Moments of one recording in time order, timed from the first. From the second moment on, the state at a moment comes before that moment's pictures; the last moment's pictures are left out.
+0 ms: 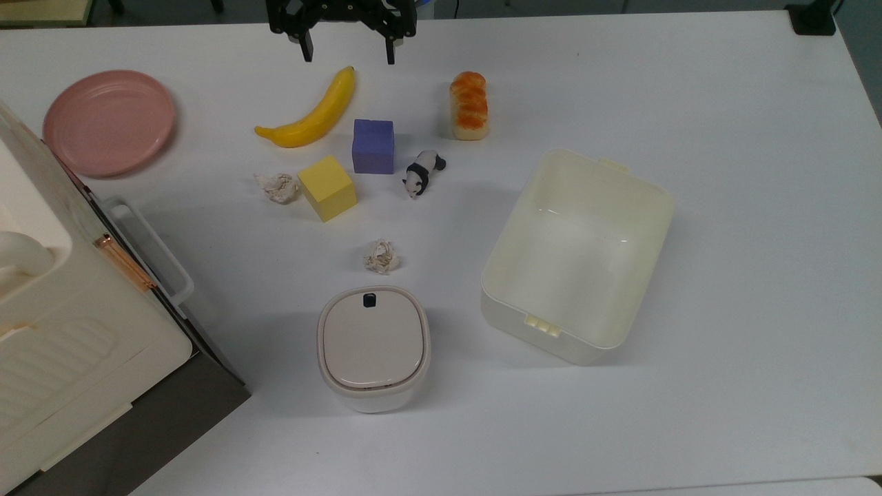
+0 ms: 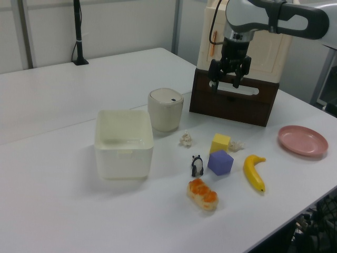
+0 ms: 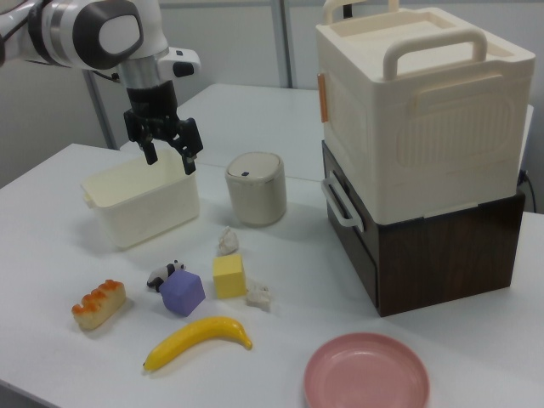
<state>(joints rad) -0.10 0.02 0.09 -1.67 0.00 1.71 0.02</state>
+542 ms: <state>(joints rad) -0.10 0.02 0.09 -1.66 0.00 1.71 0.02</state>
